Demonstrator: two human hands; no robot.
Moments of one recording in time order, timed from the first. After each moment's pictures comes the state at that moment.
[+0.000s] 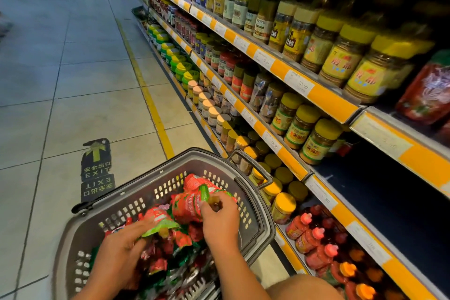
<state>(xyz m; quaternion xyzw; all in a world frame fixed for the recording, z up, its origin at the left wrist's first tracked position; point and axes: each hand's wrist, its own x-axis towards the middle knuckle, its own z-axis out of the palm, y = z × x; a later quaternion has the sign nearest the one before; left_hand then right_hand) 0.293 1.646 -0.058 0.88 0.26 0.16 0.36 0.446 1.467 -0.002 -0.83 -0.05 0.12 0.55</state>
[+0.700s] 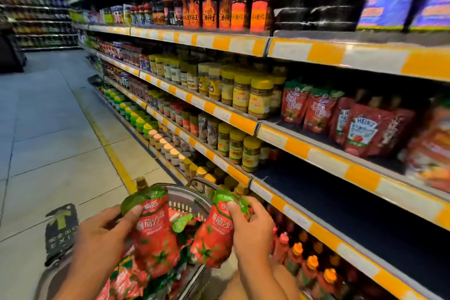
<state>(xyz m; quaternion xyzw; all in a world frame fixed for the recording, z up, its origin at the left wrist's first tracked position) 0.288 1.526 0.164 0.72 0.22 0.27 0.61 0.392 1.305 0.107 -0.69 0.05 -0.09 0.72</state>
